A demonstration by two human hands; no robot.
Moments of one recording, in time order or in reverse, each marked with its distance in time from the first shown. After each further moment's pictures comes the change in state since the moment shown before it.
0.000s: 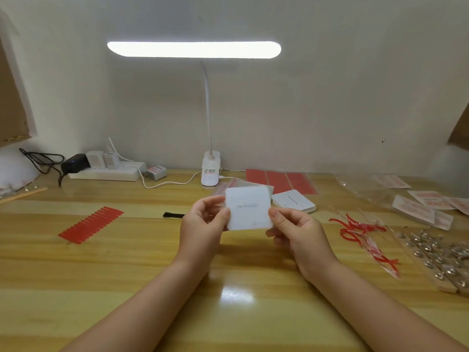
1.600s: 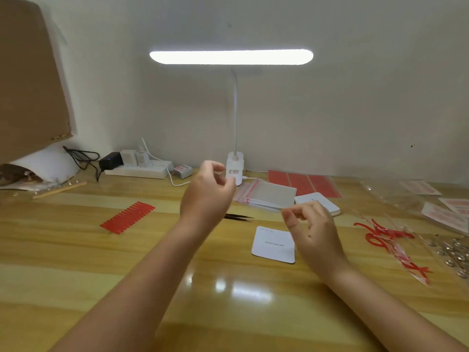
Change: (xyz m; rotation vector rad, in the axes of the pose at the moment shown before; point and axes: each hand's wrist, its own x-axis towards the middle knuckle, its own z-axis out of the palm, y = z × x) left_hand 0.033 0.058 -0.032 0.750 0.090 0.238; right_hand 0.002 0.005 0.016 -0.814 0.079 -0.535
